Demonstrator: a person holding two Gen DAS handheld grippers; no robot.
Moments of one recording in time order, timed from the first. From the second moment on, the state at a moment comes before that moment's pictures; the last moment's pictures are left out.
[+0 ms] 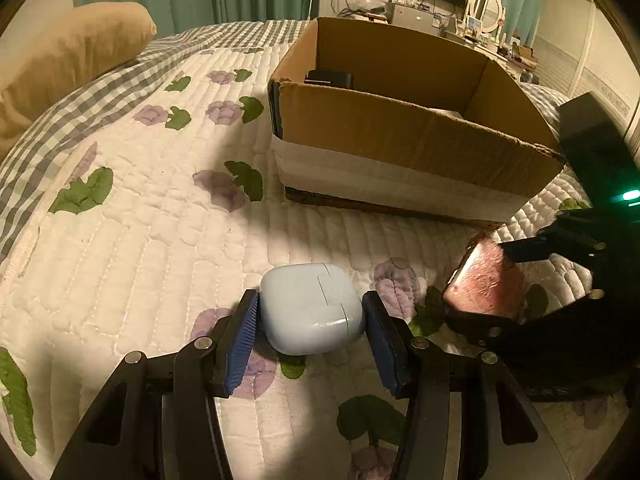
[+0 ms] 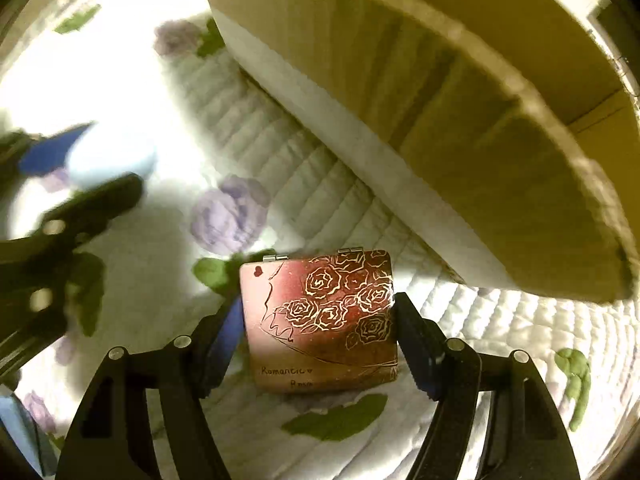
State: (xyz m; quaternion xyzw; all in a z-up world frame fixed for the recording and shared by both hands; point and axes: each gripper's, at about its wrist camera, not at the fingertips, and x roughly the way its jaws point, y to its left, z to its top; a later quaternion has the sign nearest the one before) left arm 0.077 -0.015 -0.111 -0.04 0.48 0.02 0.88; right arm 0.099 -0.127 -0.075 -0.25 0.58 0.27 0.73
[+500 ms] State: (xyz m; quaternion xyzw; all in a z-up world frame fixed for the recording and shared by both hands) left arm 0.082 -0.015 -0.054 -0.03 0.42 0.01 0.91; right arm 0.086 -0.166 0.039 -0.12 0.44 0.27 0.85
